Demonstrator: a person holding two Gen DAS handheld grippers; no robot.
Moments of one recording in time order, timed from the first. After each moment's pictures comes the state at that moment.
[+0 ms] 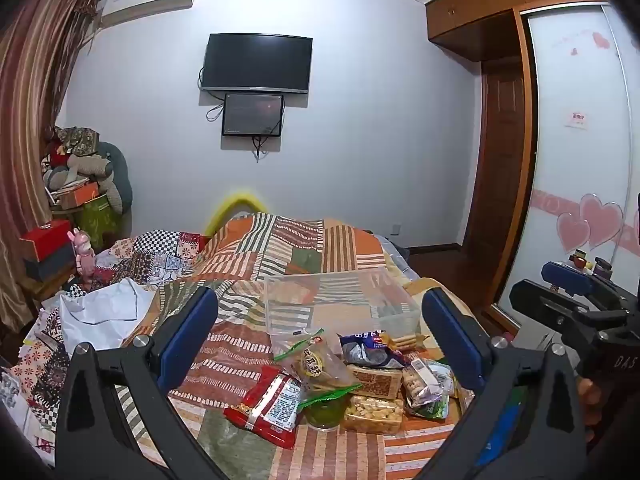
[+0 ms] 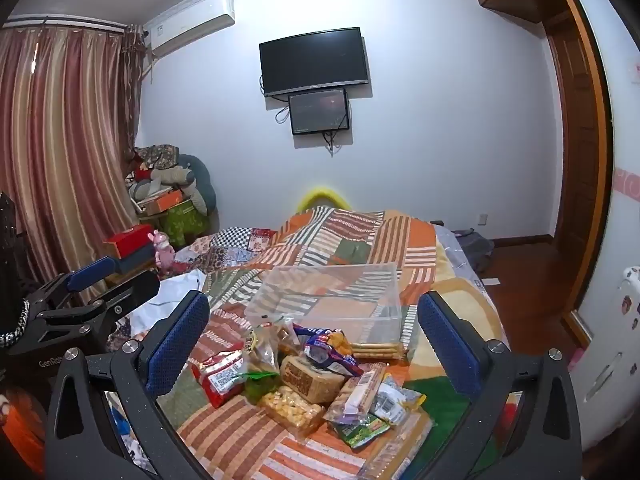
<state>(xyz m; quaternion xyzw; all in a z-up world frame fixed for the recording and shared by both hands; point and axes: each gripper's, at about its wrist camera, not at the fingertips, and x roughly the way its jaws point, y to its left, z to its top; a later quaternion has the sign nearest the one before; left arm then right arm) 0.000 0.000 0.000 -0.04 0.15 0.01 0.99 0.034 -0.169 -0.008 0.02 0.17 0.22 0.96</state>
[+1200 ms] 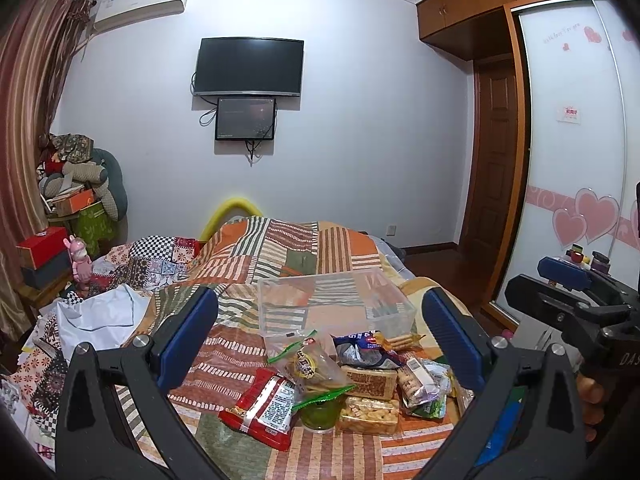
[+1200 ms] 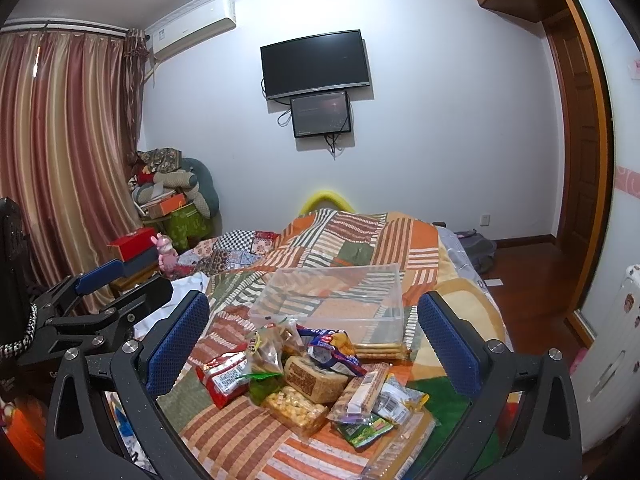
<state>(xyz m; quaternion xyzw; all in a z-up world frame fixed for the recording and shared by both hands) -0.002 -0.008 0.003 -0.03 0.14 0.00 0.99 0.029 -0.171 -0.008 0.03 0.17 0.23 0.96</state>
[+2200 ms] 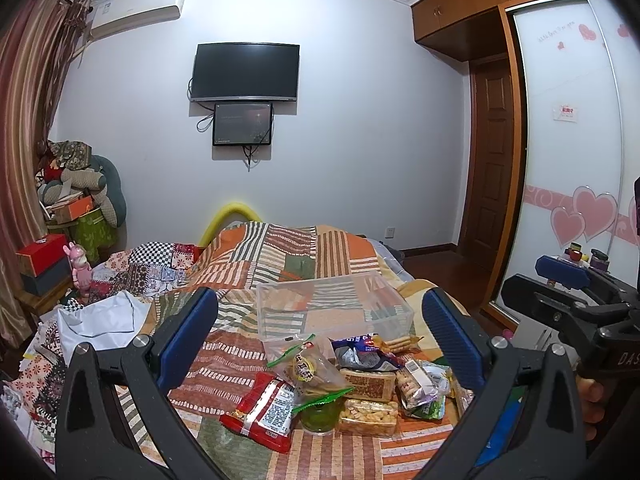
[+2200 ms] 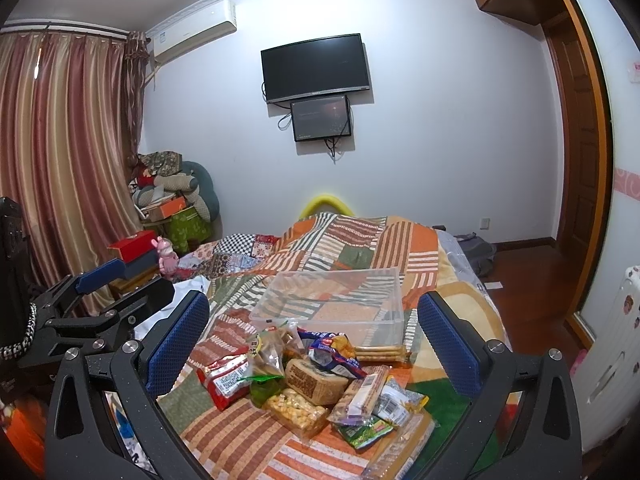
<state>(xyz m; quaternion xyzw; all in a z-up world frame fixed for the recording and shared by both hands) -0.005 -0.013 0.005 -0.02 0.13 -0.01 0.99 0.028 -0.170 -0.007 0.03 0.17 0.23 0.96</state>
